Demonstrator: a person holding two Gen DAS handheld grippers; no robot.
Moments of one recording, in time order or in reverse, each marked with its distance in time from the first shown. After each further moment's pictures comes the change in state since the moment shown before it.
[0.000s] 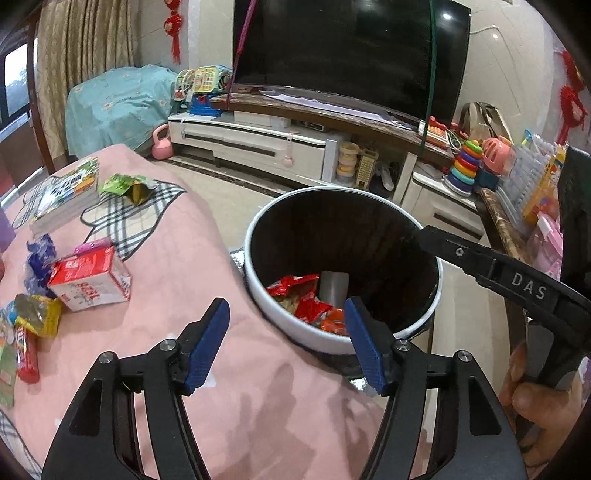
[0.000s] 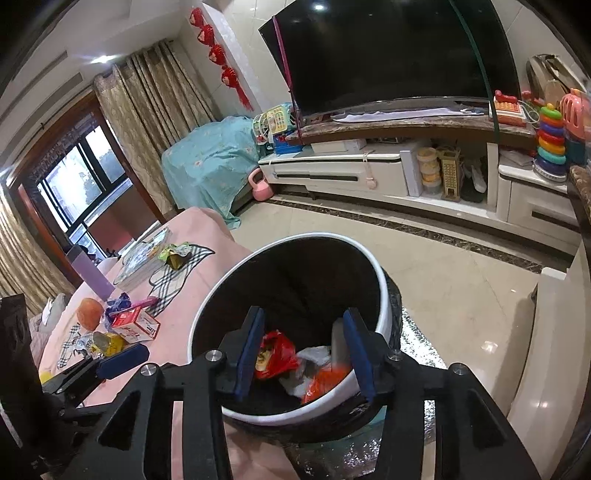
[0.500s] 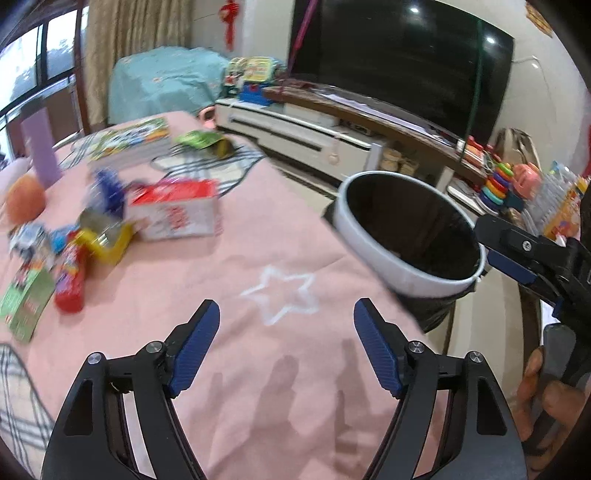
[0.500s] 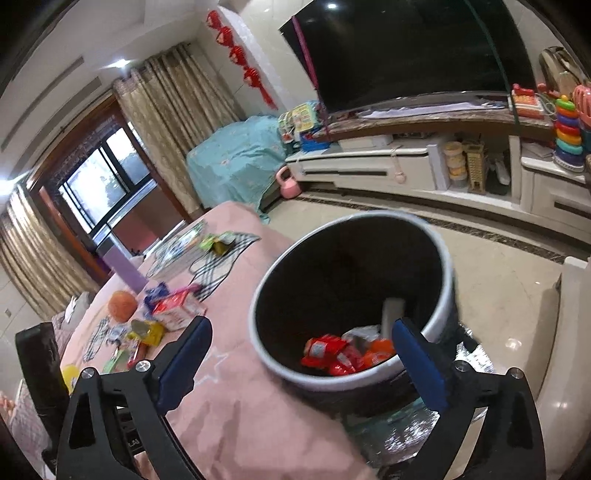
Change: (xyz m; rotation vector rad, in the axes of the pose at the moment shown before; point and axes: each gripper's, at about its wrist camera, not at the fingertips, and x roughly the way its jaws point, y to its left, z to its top) left arm -0.037 0.075 -0.058 -0.156 0.002 0.092; right arm -0.007 0.047 -0.028 -0.005 0.017 0.113
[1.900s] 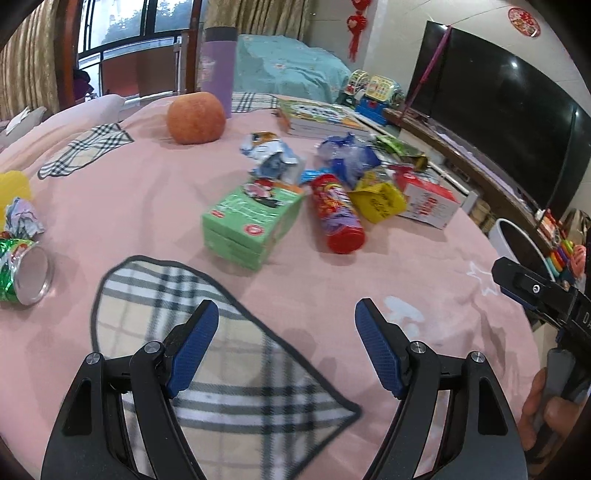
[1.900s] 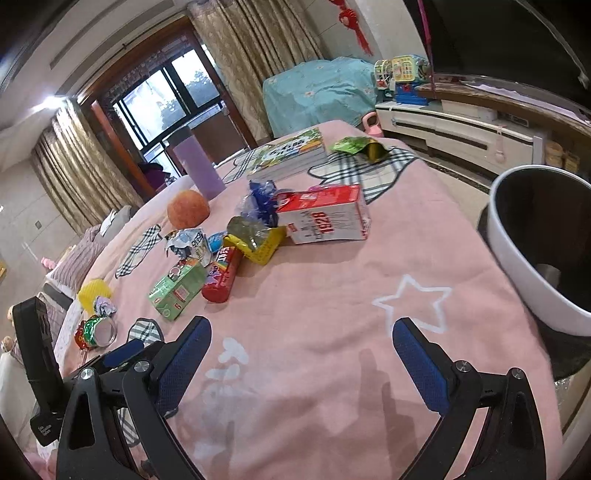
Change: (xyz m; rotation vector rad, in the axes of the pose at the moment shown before) left arm -0.063 0.196 -0.065 -0.293 -0.033 0.228; right arm 0.078 0.161 -0.073 -0.222 0.206 0.166
